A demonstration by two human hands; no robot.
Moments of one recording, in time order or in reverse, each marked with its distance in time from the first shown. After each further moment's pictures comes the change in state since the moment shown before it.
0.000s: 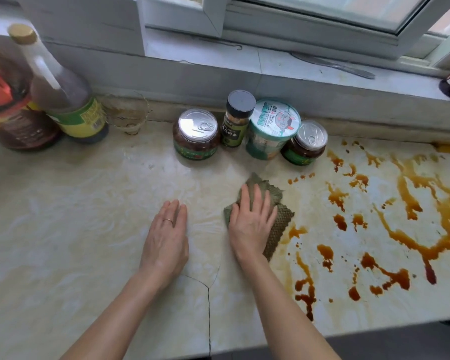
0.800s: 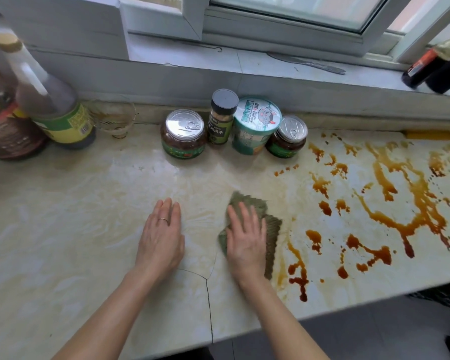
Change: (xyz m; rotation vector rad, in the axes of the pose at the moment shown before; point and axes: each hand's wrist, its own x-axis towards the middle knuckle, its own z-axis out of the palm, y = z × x) left_hand -0.002 -0.005 0.001 0.012 -0.089 0.031; right_hand -0.061 0.021 -0.015 0.053 -0.073 -0.112
